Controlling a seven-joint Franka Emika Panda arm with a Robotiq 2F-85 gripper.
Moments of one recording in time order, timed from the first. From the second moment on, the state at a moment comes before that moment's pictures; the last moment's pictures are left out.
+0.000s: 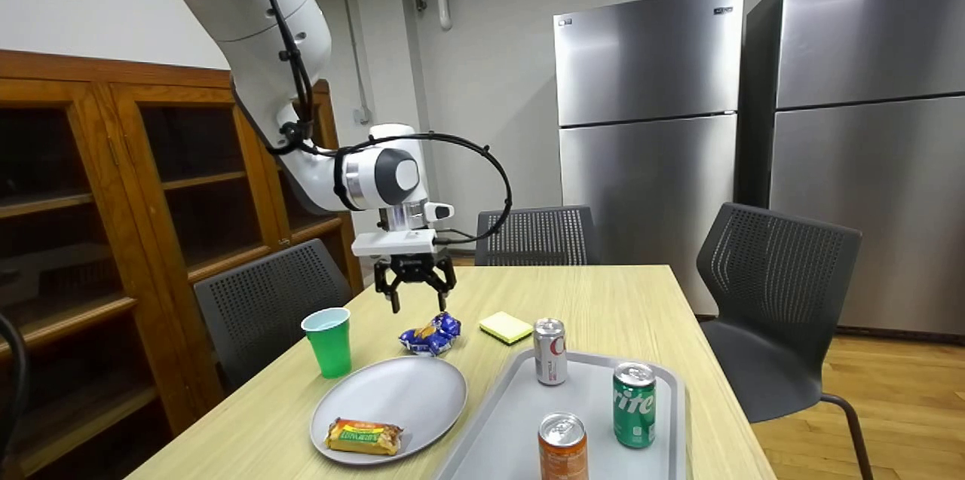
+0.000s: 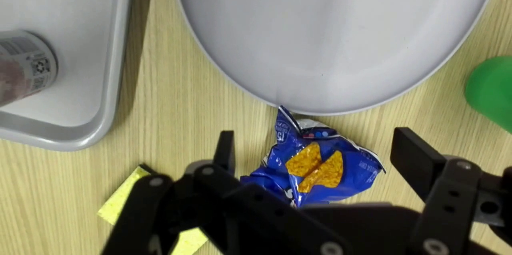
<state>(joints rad) 0.04 0.45 0.00 -2.00 -0.04 2.45 -0.15</state>
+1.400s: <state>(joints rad) 0.07 0.32 -0.01 -2.20 -0.08 2.48 0.08</state>
